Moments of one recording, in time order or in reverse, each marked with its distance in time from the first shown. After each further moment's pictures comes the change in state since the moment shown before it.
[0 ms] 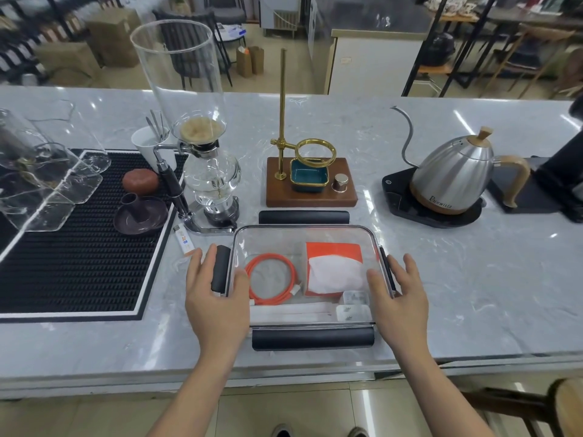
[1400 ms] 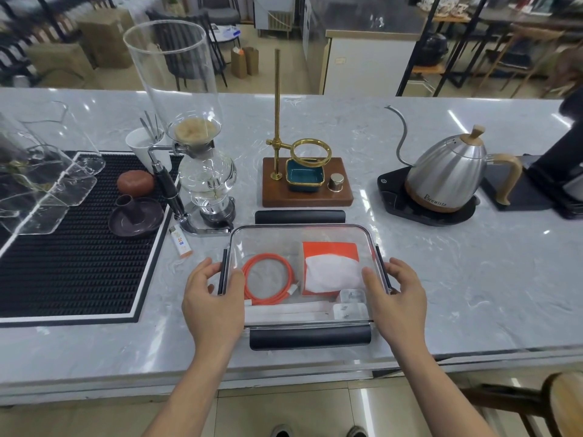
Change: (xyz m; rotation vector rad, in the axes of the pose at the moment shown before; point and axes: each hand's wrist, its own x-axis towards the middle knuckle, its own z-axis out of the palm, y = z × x) left_hand 0.003 -0.002 -0.002 -0.030 -0.042 -0.098; right_hand 0.005 0.006 0.002 0.026 0.072 0.018
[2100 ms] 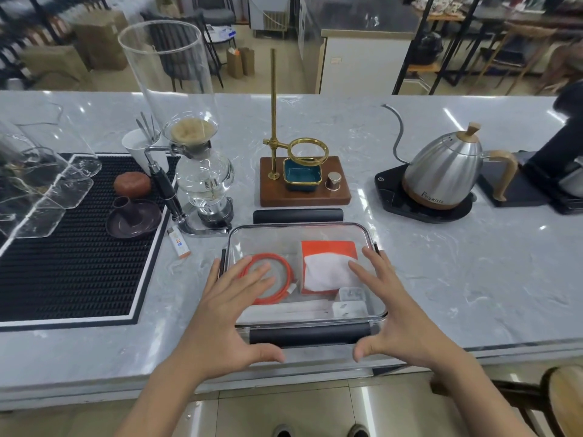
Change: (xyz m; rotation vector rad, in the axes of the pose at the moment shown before) left_hand 0.012 -0.018 -0.027 0.389 -0.640 0.953; right_hand 0.000 -0.005 -0.041 -0.258 -0.746 -0.499
